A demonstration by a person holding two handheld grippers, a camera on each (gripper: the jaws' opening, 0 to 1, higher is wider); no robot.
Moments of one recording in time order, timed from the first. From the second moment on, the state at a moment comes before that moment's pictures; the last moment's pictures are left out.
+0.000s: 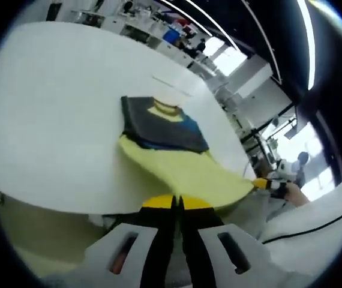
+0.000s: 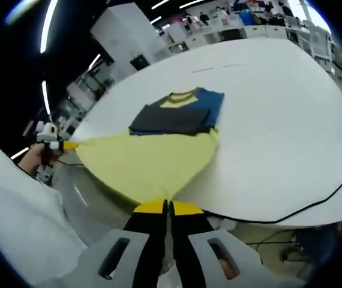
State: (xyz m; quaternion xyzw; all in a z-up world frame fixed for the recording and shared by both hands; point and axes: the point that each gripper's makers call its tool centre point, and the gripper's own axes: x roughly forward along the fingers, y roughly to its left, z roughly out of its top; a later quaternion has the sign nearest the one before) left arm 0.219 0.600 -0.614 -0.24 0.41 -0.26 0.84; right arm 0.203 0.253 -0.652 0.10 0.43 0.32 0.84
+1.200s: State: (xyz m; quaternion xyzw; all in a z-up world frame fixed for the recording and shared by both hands) left arm 0.291 0.603 -0.581 -0.24 0.38 -0.28 0.85; right arm 0.288 0.255 -0.598 0.07 0.39 0.35 0.85
